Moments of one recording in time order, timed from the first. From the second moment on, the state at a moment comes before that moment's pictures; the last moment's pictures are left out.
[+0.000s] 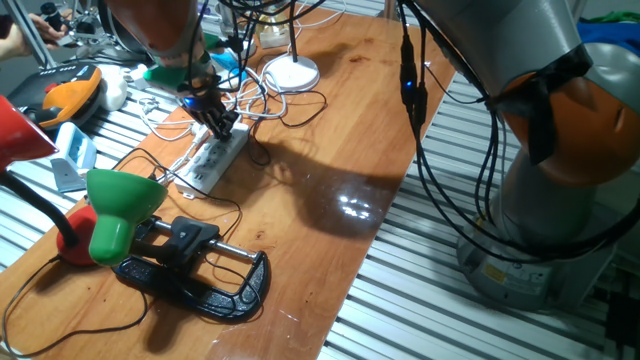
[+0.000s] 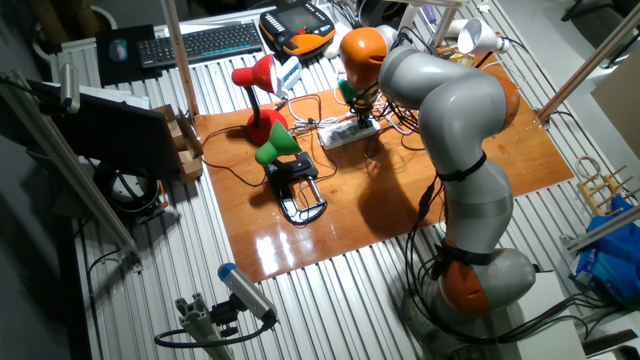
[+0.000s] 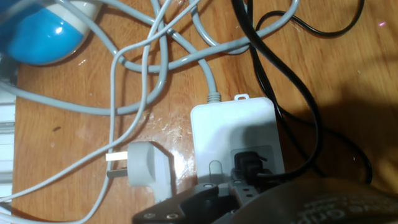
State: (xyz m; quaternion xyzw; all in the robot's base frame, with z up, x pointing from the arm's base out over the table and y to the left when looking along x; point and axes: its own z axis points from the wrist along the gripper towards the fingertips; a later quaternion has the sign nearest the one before) arm 0.648 -0.004 0.061 0.71 0.70 -0.07 0.06
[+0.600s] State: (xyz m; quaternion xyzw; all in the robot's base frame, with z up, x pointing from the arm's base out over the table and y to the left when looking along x) arm 0.649 -0.005 0.060 0.71 0.70 -0.06 0.05
